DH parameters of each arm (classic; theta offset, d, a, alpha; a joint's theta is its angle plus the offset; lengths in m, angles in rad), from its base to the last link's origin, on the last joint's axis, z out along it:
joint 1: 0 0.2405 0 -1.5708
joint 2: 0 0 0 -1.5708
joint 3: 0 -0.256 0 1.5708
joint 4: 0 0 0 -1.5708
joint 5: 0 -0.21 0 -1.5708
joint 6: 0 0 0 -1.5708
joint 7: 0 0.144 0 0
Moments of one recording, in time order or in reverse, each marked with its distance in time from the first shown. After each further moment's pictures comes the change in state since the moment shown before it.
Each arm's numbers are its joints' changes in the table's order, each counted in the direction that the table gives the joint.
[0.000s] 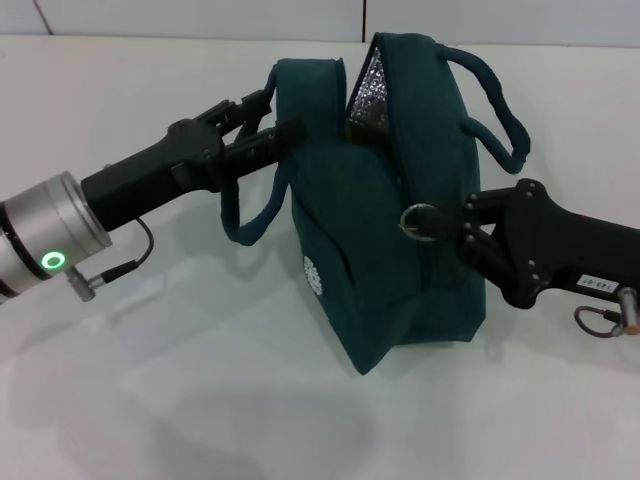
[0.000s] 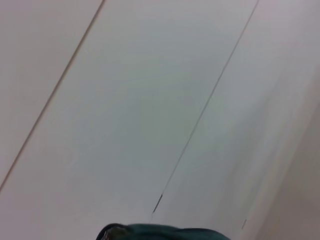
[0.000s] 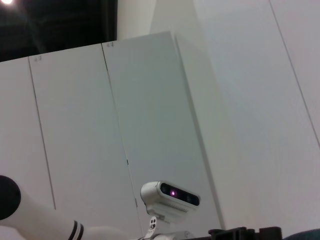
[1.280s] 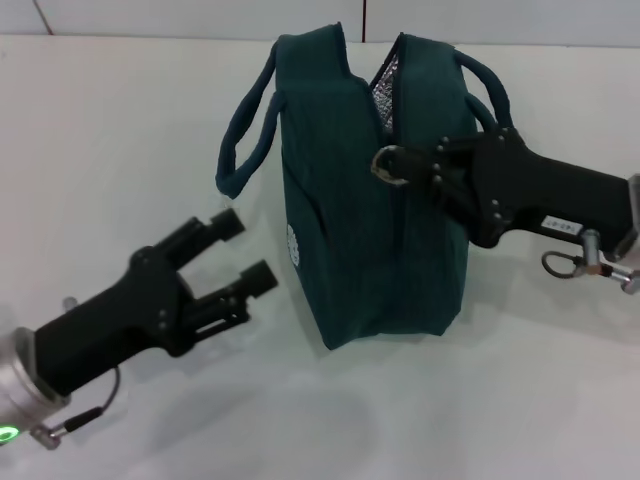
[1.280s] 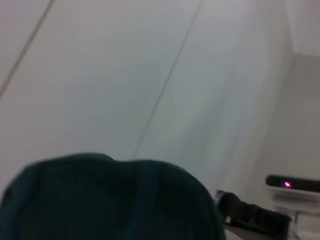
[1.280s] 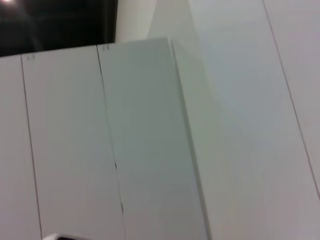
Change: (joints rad) left arm 0.208 -0.013 0.032 -0.105 -0.075 -0.278 0.288; right arm 0.073 0.003 0.050 -0.014 -0.096 -0.091 -0.003
